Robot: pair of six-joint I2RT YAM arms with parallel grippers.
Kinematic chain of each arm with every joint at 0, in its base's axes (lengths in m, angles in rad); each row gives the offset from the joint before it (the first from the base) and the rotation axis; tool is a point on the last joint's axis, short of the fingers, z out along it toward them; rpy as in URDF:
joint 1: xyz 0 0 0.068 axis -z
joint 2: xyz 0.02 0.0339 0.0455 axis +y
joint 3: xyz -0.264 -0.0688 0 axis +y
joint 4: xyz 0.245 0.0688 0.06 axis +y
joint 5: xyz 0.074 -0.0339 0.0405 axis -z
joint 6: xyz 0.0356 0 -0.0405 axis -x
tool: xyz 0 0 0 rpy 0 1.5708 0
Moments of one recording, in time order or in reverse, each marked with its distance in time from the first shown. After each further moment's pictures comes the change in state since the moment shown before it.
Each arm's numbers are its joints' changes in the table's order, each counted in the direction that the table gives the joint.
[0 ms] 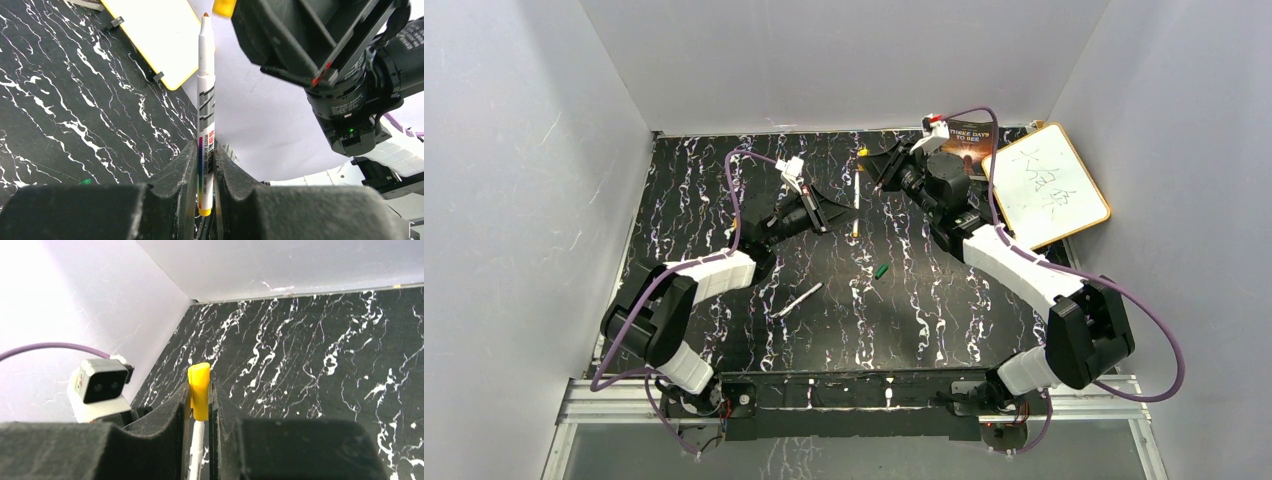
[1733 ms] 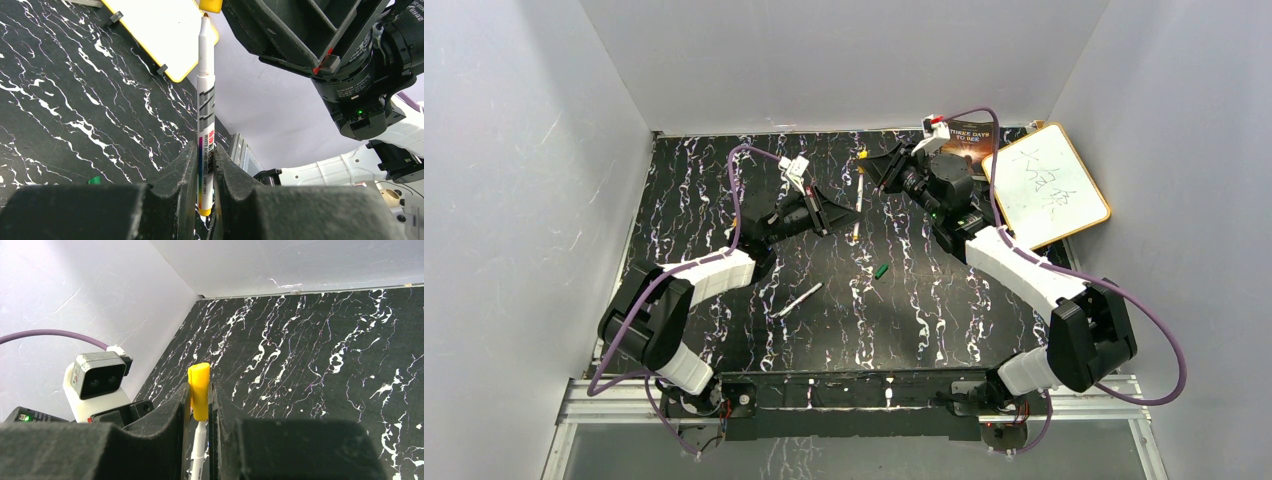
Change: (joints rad) left arm 0.006 -0.021 -0.020 0.067 0.042 -0.103; right arm 0.011 -0.010 0.000 -0.011 -0.048 0.002
